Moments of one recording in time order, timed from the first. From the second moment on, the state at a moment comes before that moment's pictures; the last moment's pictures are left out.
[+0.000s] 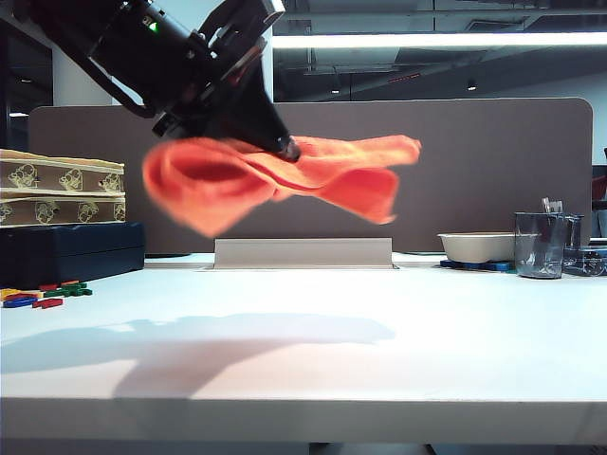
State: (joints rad) left arm -0.58 1.41 0.91 -0.06 0.37 0.12; right arm -0.04 0.00 0.01 -0.02 0.00 -0.08
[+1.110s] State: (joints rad) left arm -0.58 0.92 0.91 -0.28 0.21 0.12; right arm -0.04 0.00 0.01 -0.02 0.00 -0.08
